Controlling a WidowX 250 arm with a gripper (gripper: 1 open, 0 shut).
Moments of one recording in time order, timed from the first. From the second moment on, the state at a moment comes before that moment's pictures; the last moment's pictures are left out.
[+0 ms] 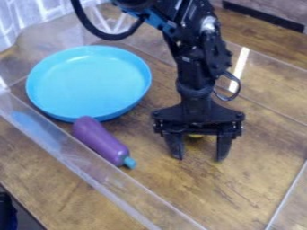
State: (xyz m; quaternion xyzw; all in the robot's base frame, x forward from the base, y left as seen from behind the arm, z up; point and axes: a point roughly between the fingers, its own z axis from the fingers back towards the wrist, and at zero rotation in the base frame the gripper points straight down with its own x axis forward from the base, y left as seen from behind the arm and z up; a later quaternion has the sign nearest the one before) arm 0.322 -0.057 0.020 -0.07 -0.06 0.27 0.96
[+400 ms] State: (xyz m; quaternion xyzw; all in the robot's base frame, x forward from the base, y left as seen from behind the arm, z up) arm 0.326 -0.063 0.020 -0.07 -0.06 0.29 0.95
